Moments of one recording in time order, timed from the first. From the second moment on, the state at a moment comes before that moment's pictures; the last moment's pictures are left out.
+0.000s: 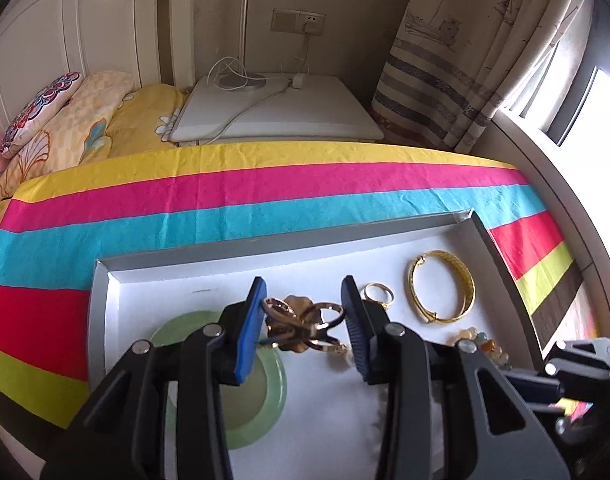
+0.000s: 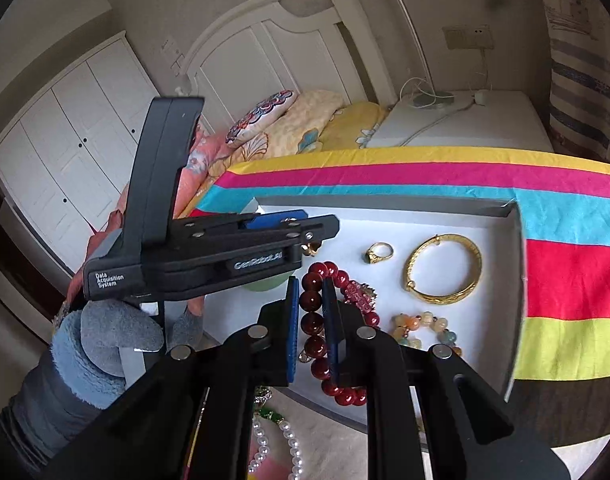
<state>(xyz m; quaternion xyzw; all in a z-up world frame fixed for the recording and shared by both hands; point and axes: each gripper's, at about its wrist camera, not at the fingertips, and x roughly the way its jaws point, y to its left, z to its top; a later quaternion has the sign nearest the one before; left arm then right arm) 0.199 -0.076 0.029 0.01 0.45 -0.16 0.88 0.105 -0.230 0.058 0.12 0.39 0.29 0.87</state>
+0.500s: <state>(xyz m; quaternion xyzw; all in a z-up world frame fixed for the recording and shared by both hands) 0.137 -0.033 0.066 -0.01 0.39 -0.13 0.91 0.097 -0.248 0.037 0.18 0.41 0.29 0.85</state>
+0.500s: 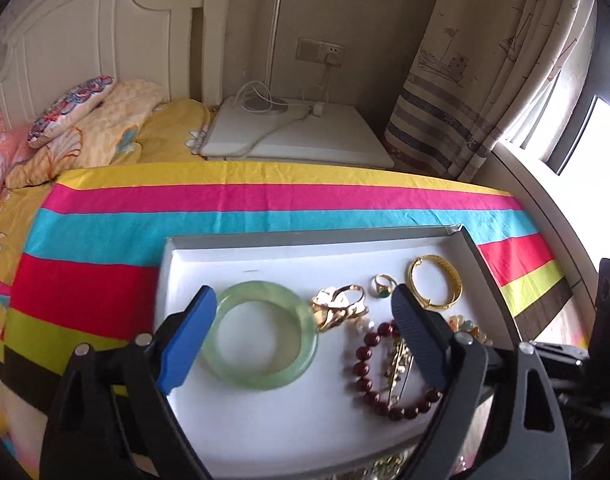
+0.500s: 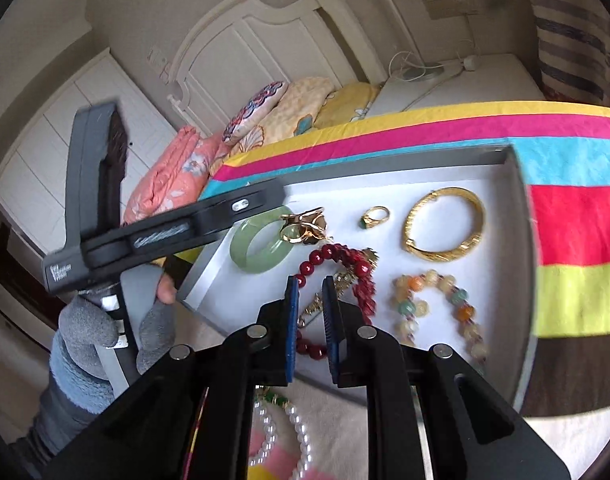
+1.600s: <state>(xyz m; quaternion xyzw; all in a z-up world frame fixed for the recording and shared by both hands) -0.063 0.004 0.027 -0.06 0.35 -0.24 0.90 -0.006 -0.178 0.040 -0.07 0.38 0.26 0.89</state>
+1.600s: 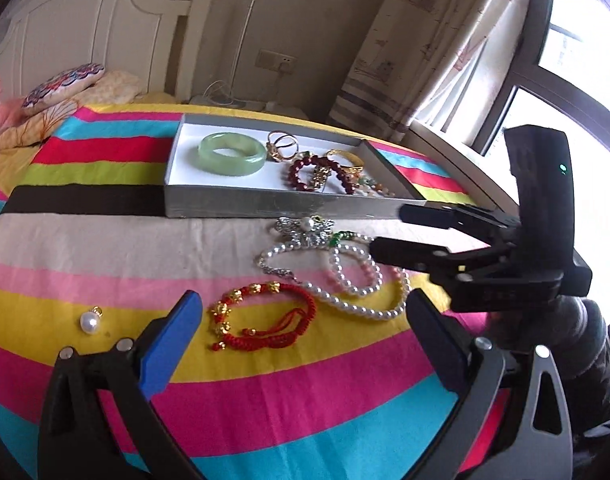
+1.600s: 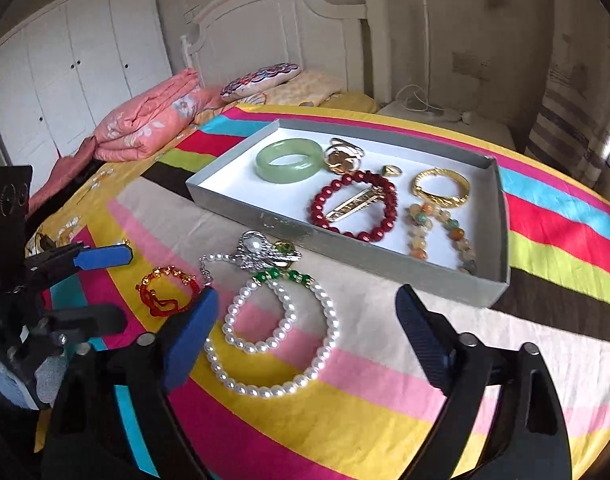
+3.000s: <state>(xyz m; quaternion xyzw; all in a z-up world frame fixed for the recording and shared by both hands) -0.047 0.005 0.013 -0.07 0.42 -0.18 0.89 -0.076 -0.231 0.094 -0.08 0.24 0.30 0.92</state>
